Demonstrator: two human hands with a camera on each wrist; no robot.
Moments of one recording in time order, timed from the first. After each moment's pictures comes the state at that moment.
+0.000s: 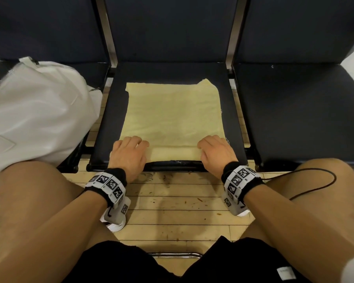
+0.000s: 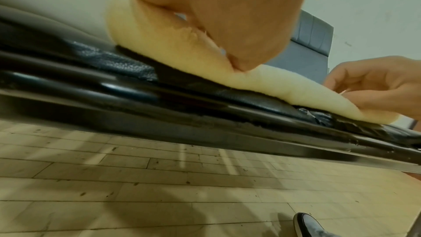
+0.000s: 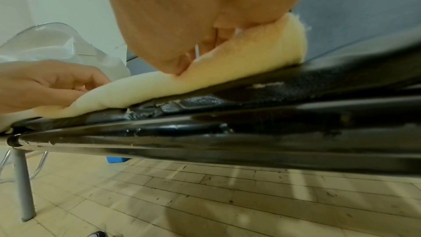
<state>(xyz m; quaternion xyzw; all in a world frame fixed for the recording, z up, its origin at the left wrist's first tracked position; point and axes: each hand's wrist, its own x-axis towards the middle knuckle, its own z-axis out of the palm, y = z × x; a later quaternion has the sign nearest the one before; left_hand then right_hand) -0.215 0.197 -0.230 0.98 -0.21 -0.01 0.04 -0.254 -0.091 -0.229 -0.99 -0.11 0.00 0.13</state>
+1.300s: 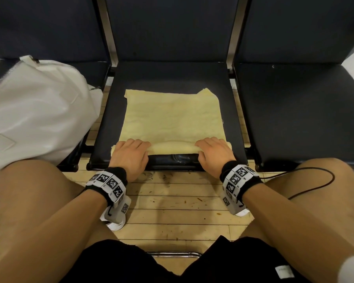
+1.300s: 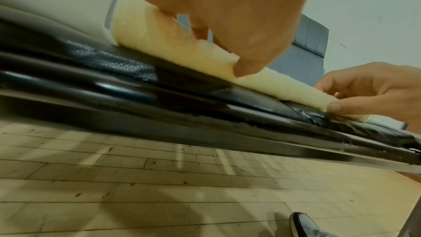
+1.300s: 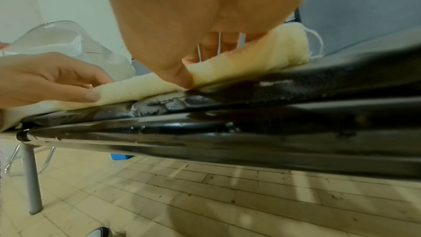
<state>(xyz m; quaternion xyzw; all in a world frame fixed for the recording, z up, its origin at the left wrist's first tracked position) -0.215 0.195 -0.228 0.97 -0.22 -0.03 0.04 -0.251 -0.090 -0.228 -0.99 -0.10 0.05 0.11</state>
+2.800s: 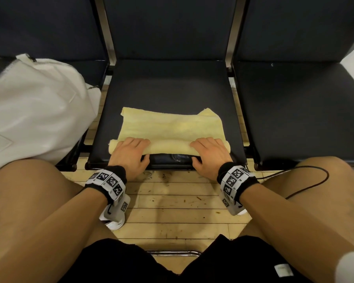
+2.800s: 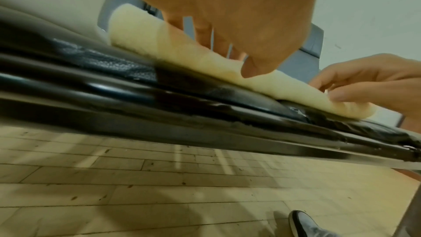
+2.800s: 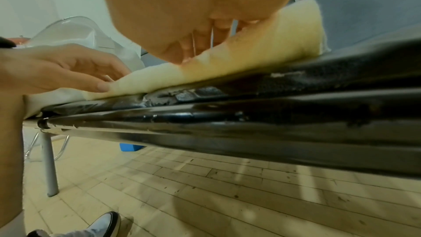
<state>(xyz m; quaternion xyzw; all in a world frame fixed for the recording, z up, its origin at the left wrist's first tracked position) -0.216 0.192 -0.223 0.97 -0.22 -0.07 0.06 -0.258 -0.083 -0.229 -0.99 -0.13 0.03 0.09</state>
